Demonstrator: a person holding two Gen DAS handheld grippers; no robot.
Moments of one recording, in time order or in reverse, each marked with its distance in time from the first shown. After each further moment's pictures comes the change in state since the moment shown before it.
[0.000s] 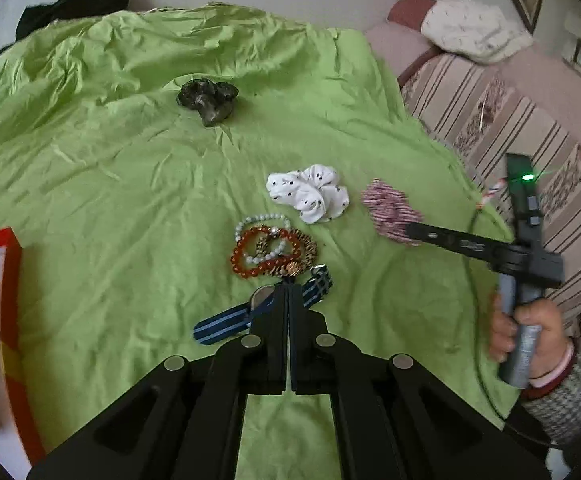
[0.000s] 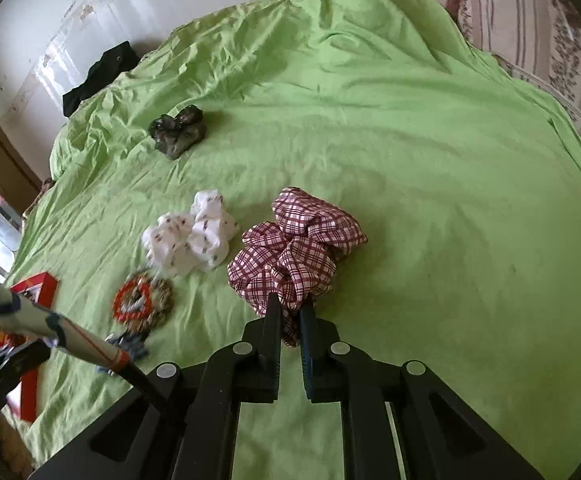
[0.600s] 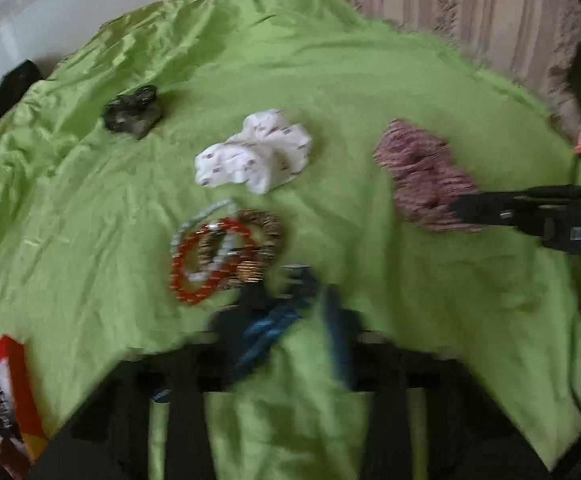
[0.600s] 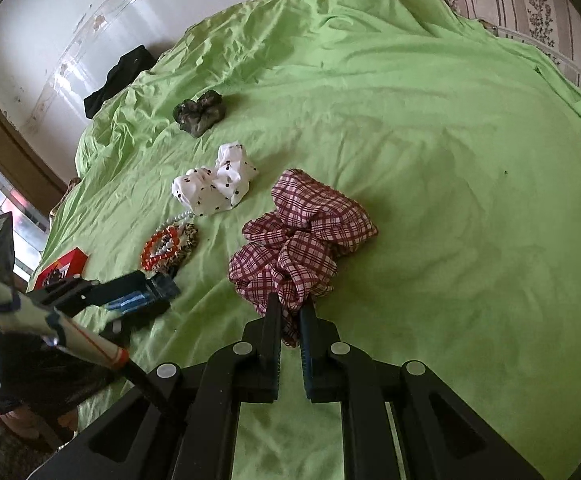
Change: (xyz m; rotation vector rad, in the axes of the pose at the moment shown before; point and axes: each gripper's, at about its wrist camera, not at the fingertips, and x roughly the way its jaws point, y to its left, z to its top) left arm 0.083 -0.067 -0.004 0.390 0.130 0.223; right arm -0.015 -0.009 -0.050 0.042 0.001 0.101
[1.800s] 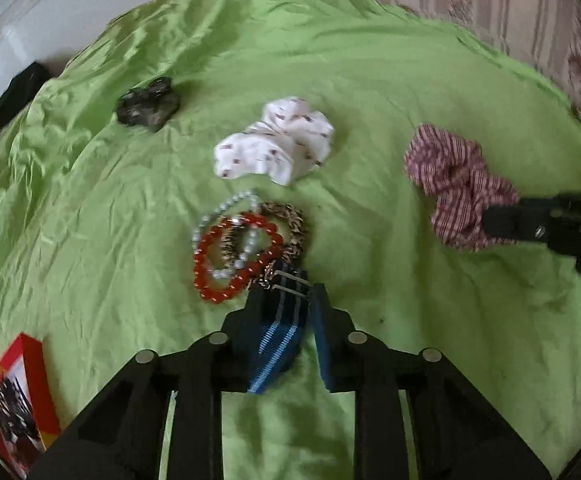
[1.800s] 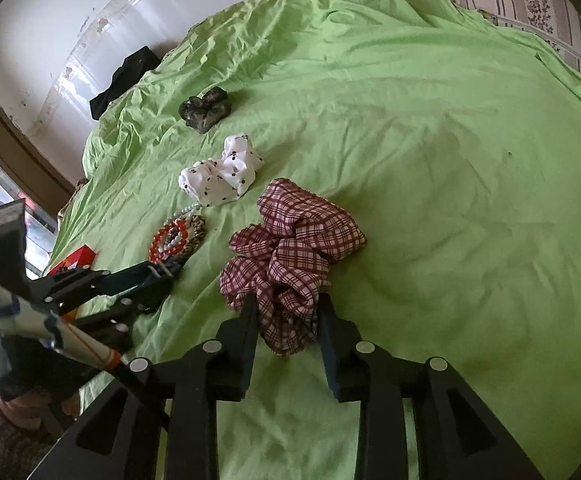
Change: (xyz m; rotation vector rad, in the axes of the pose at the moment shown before) left arm 0.001 0.005 0.004 -0.018 0.027 0.027; right arm 0.000 -0.001 -0.008 0.018 0.001 0.041
